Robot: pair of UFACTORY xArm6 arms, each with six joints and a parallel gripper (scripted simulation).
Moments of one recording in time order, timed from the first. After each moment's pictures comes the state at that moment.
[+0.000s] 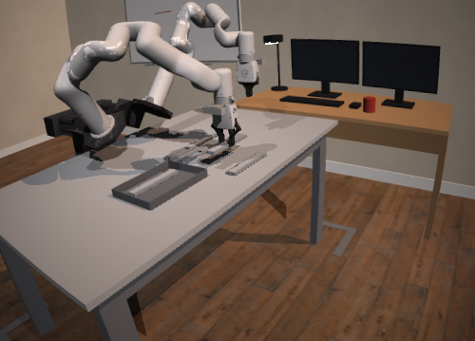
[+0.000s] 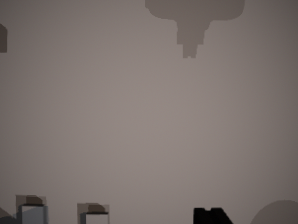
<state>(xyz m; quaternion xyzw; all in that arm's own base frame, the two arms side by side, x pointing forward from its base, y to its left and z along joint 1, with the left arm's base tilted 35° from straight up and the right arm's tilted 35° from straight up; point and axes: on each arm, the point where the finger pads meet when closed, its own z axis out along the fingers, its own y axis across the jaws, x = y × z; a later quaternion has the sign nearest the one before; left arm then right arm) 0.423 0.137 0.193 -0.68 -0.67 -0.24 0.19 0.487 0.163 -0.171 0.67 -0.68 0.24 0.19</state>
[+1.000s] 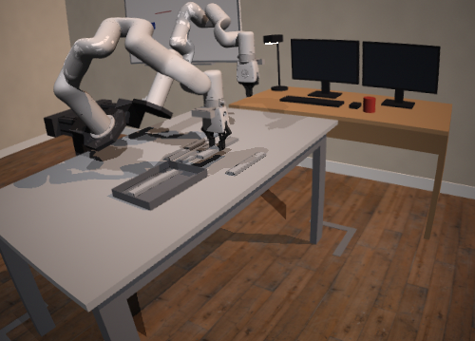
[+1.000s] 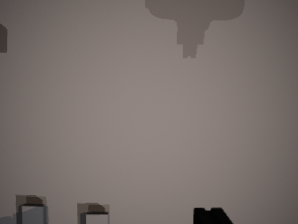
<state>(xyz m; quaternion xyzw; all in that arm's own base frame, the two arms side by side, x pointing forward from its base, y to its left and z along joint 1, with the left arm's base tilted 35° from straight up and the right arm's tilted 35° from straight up) 0.423 0.137 0.193 -0.68 -0.67 -0.24 0.19 0.477 0.120 -0.140 0.67 -0.68 0.24 0.19</state>
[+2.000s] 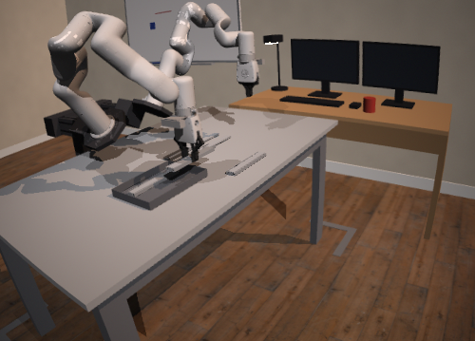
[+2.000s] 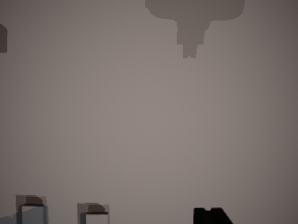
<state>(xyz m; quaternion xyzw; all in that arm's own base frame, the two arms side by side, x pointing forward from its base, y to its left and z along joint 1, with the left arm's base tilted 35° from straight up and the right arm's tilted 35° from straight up) 0.423 0.137 0.193 -0.68 -0.67 -0.24 0.19 0.452 0.008 -0.064 0.67 -0.68 0.24 0.19</state>
